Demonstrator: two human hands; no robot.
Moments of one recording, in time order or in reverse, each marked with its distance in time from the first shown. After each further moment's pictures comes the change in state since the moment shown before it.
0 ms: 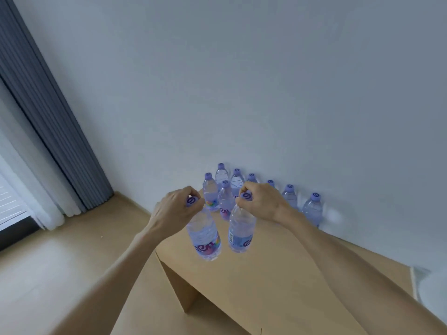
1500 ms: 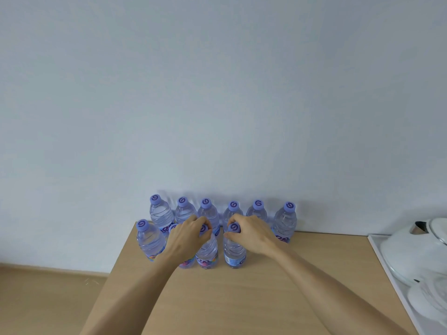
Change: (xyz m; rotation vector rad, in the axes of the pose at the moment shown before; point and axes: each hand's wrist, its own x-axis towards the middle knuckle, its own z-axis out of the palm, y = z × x) left_hand 0.229 -0.019 0.209 0.099 -0.418 0.533; right_hand 0.096 0.138 0.067 -0.053 0.064 0.462
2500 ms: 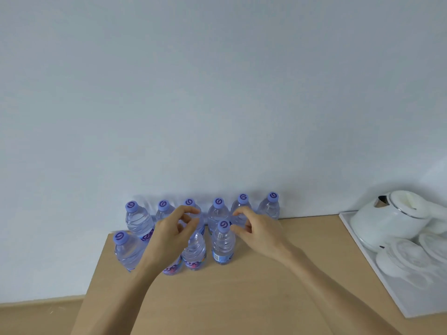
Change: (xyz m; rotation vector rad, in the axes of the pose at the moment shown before) left_hand -0.012 0.004 -0.041 -0.723 0.046 0.048; right_hand -0.048 -0.002 -0.017 -0.020 0.221 0.161
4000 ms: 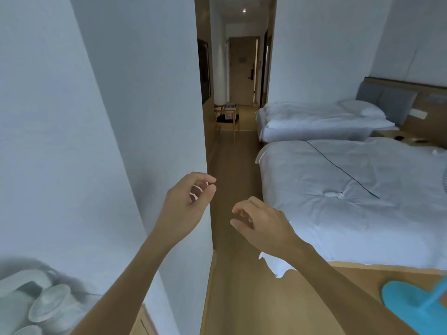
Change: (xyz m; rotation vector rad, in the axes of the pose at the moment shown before) left_hand -0.261 0.552 0.560 -0.416 -0.906 1.039; right_hand -0.660 0.259 -0.327 -0.449 0.846 1.011
